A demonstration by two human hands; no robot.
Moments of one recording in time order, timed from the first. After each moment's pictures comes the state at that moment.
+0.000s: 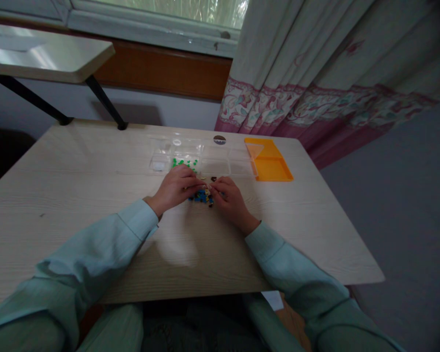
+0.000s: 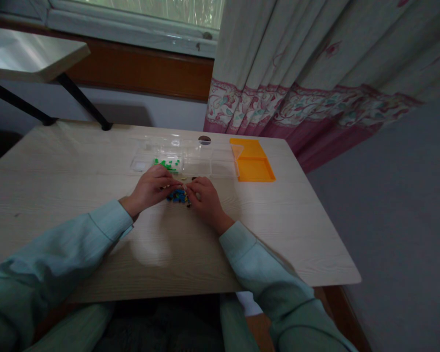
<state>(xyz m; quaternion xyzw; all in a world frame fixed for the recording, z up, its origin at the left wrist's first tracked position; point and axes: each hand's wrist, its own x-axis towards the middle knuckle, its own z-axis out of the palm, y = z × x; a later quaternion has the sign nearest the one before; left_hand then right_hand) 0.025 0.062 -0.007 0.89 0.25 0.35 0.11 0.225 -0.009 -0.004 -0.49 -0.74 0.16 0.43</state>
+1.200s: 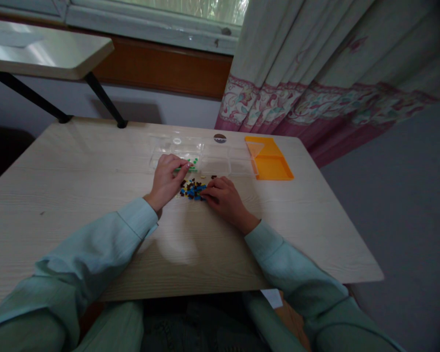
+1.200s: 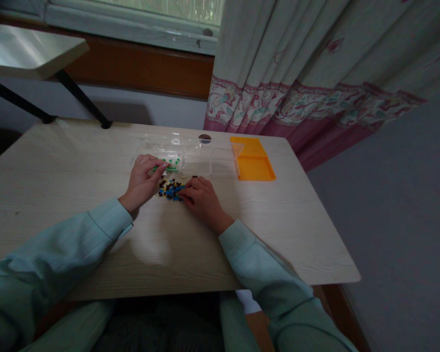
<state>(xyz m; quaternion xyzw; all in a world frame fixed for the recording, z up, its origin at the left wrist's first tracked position) 0.022 0.065 -0.005 0.77 0.43 0.45 0.13 0.228 -0.007 -0.012 -0.46 -0.84 0.07 0.29</state>
